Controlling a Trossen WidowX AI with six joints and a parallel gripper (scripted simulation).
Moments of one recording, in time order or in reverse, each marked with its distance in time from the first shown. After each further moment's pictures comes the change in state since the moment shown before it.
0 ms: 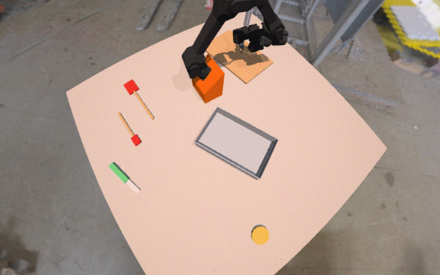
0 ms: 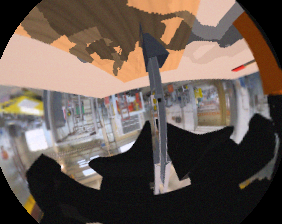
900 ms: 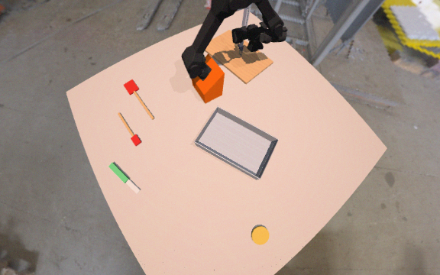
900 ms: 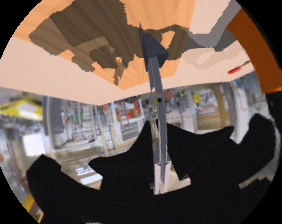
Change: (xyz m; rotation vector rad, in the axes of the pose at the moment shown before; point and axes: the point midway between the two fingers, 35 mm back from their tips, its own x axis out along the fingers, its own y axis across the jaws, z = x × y) arm 0.008 -0.003 0.005 0.009 -0.097 -0.035
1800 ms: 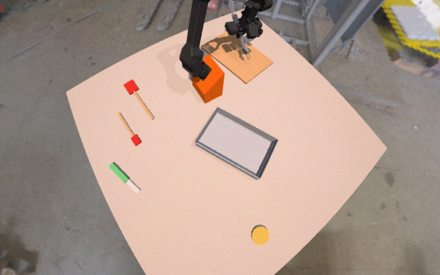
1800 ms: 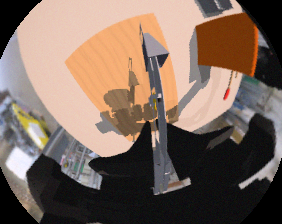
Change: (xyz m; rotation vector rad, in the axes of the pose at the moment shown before) arm 0.033 -0.001 0.011 0.027 -0.879 -0.045
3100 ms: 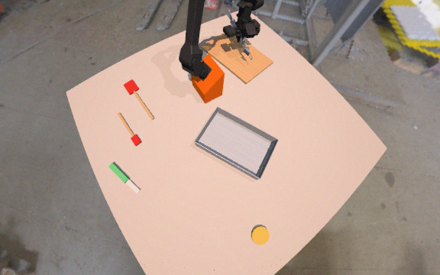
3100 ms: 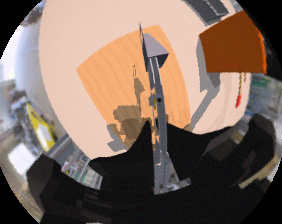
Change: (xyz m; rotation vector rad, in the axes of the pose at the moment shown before) arm 0.026 0.009 -0.001 0.012 -0.228 0.081
